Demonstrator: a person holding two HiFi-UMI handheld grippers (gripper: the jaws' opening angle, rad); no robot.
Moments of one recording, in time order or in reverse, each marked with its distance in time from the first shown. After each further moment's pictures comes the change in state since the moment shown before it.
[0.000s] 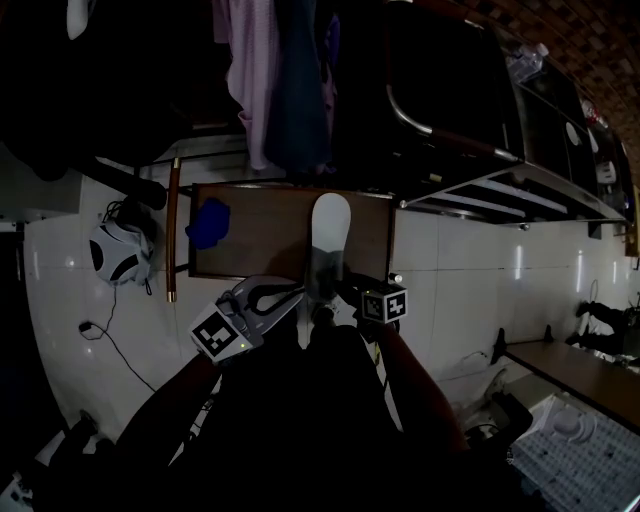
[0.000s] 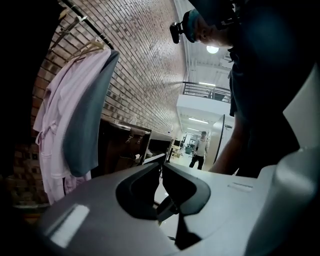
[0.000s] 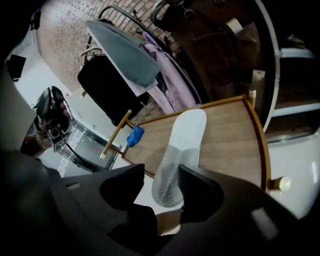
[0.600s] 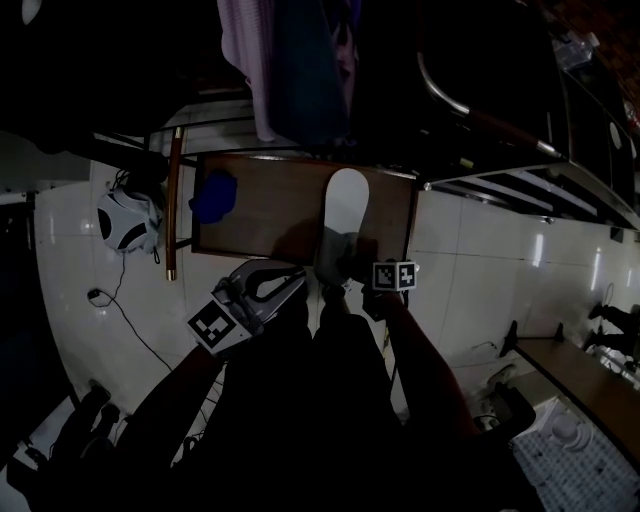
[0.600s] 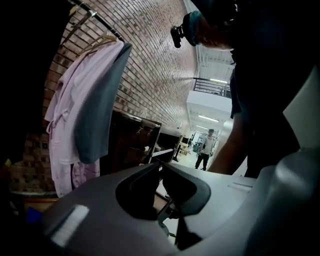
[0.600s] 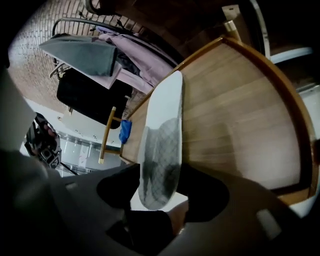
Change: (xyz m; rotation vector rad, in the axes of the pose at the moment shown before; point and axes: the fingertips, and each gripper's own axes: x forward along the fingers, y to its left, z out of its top) left arm 0.006 0.026 -0.033 -0.071 0.056 0.103; right arm 0.062 -0.047 -0.038 0.274 0.132 0.134
